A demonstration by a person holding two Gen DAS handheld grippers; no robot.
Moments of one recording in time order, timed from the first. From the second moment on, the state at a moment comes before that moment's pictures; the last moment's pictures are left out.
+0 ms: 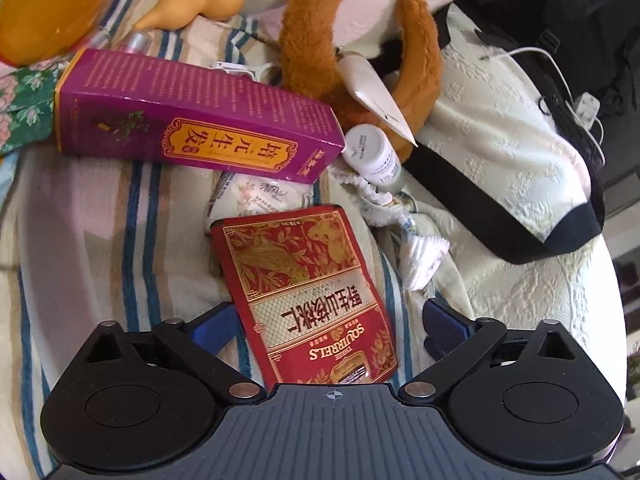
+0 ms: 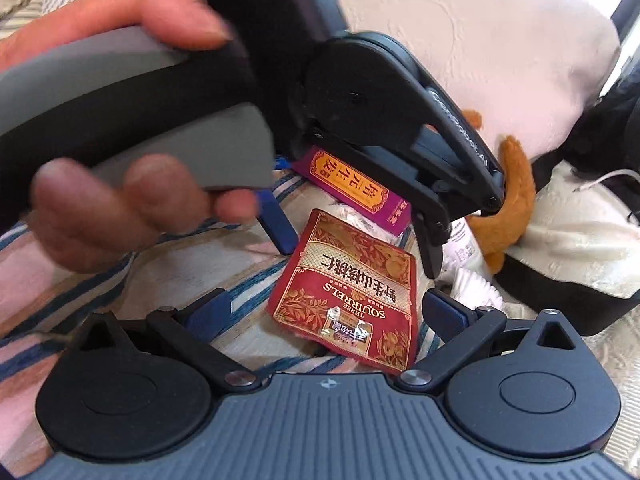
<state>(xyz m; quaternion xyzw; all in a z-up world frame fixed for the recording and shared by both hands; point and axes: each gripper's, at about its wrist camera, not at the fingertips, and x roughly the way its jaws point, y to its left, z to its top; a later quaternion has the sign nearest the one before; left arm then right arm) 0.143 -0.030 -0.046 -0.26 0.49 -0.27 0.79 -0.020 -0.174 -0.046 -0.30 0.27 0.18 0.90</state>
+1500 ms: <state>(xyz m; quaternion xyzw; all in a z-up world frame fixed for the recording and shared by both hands) 0.123 -0.101 -0.020 -0.20 0.44 -0.27 0.83 -0.028 -0.211 -0.042 -0.27 0.24 0.04 0.93</state>
